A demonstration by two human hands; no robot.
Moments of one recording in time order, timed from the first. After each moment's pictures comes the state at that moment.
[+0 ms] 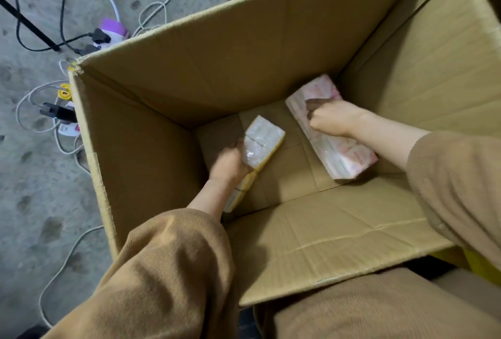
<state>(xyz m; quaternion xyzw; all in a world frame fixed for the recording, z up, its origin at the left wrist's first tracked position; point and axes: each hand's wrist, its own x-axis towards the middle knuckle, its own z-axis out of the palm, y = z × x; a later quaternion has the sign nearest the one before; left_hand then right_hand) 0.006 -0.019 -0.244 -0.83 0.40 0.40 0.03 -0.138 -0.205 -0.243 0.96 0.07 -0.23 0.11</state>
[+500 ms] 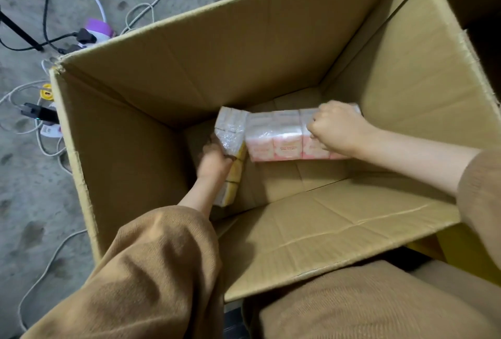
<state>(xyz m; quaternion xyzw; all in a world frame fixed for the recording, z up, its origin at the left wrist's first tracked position) 0.006 -0.022 -0.250 -0.88 0.27 0.38 -0.06 -0.159 -0.175 -0.180 0.96 -0.11 -0.25 0.06</state>
